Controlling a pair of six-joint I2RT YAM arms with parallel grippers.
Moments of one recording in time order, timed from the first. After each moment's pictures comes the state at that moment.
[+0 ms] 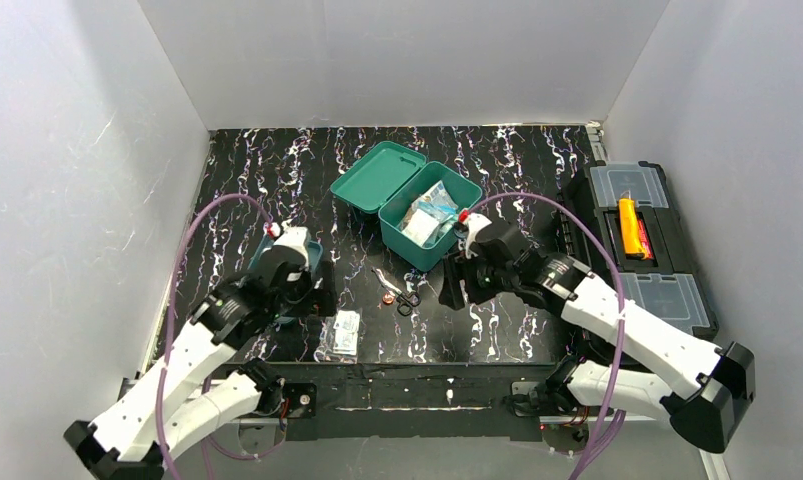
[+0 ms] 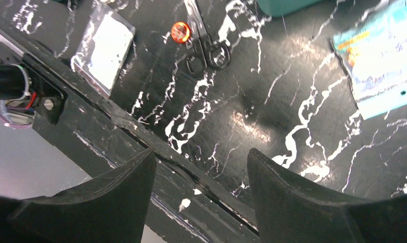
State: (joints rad) left arm -0.66 0.69 0.83 -0.97 -0.23 -0.50; right arm 0.84 1.06 0.94 -0.67 -0.11 0.41
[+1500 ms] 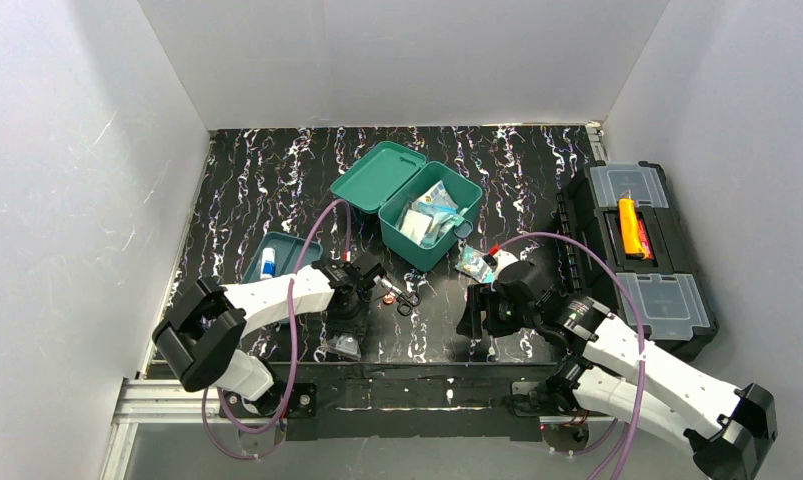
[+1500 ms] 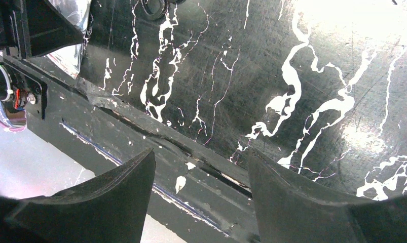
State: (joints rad) left arm -0.83 1.45 0.78 -0.77 -0.11 -0.65; right arm 0.84 0.77 0.57 -0.64 -0.10 0.63
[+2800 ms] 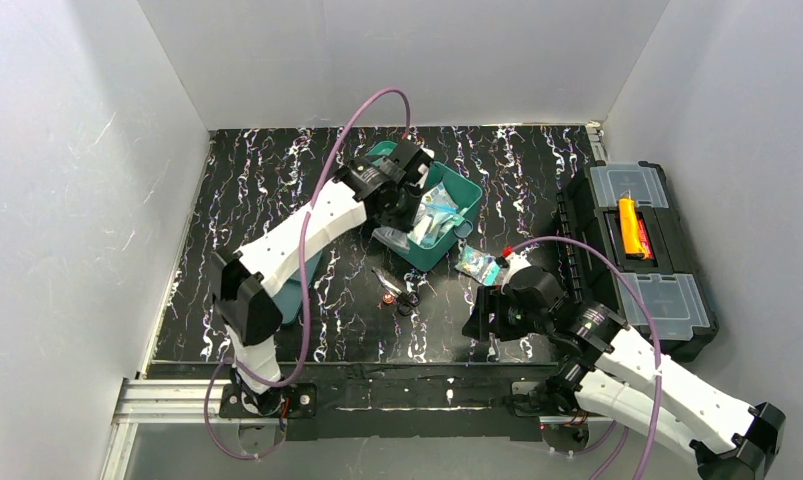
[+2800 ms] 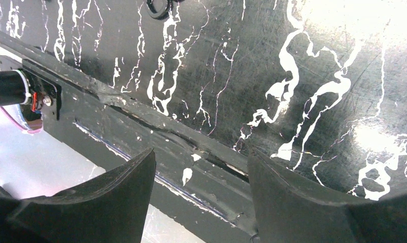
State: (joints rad) left arm -0.81 1.75 1.79 -1.09 -0.22 -0.33; right arm 0.84 0.66 0.57 -0.71 -0.09 0.68
